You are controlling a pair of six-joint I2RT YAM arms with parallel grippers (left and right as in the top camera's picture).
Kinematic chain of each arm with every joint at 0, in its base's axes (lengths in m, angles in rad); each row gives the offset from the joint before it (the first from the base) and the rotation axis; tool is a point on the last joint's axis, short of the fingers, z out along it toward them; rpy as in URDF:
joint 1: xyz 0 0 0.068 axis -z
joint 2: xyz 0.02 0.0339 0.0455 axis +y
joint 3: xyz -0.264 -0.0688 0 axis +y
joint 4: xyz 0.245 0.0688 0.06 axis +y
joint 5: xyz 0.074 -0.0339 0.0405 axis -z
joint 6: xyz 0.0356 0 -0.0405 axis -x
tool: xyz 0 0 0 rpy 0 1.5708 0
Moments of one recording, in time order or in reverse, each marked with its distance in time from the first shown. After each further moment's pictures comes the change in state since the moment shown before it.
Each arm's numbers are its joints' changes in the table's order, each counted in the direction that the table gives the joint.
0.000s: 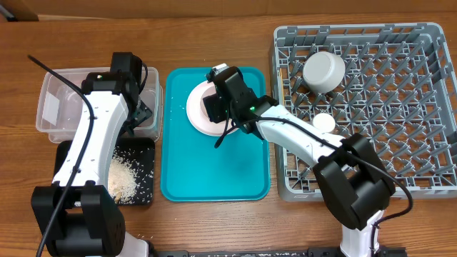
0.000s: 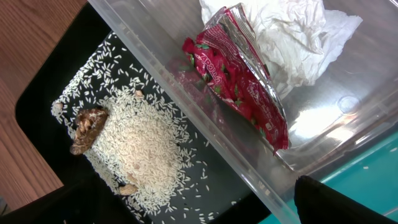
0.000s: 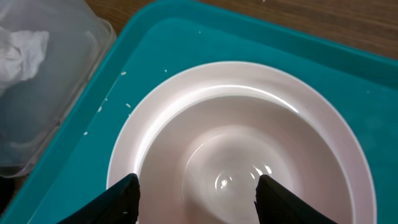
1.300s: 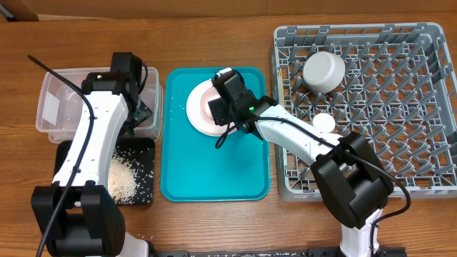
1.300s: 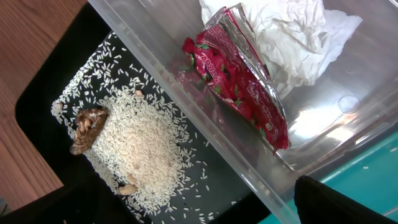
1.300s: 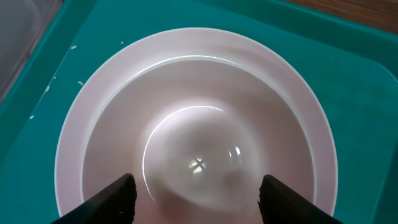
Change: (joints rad) left arm 0.000 0.000 0.000 0.000 0.000 0.000; right arm 0.000 0.009 0.000 0.089 0.089 0.000
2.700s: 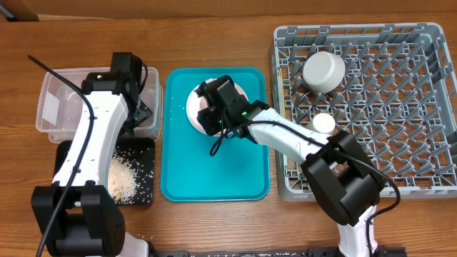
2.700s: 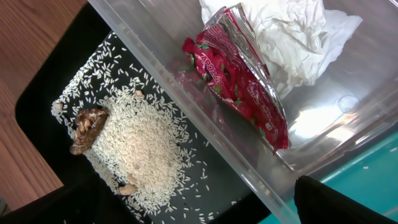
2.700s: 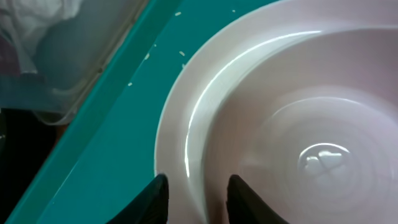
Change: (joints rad) left arm 0.000 0.000 0.000 0.000 0.000 0.000; right arm -0.034 0.048 0.000 -0.069 -0.263 0.019
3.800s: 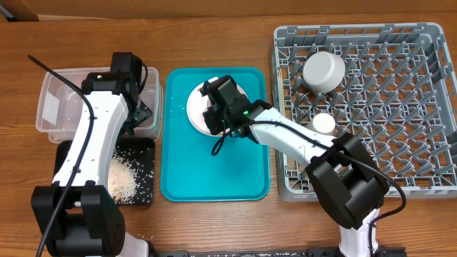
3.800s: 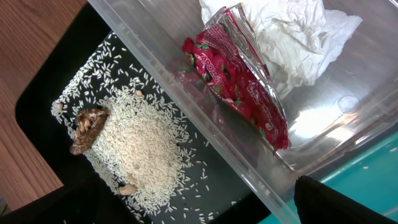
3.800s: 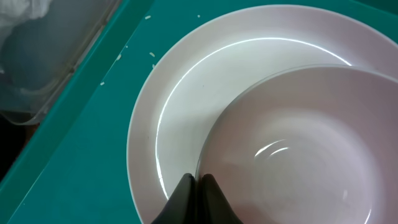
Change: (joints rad) left arm 0.000 0.000 0.000 0.000 0.000 0.000; right arm 0.000 -0.038 0.000 0.063 0.100 0.019
